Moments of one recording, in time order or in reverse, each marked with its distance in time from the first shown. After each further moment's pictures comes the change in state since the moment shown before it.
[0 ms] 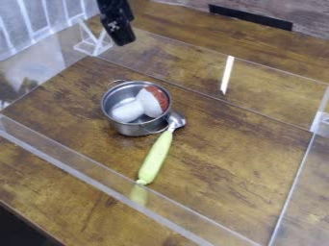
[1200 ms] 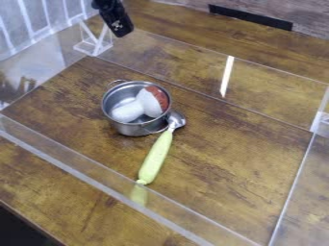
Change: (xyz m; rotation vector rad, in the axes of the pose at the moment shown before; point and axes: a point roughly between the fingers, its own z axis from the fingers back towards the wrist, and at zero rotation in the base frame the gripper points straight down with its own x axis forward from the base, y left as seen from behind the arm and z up) arm -0.005 -0.003 -0.002 0.011 -0.048 0.167
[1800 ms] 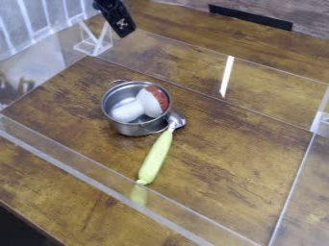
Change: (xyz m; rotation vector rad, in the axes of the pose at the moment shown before) arm 0.004 -0.003 0.002 0.011 -0.035 0.085
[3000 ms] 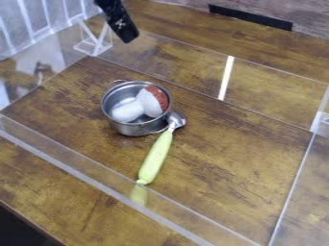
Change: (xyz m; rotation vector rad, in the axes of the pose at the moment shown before) arm -0.001 0.043 -0.030 -0.042 -0.050 -0.022
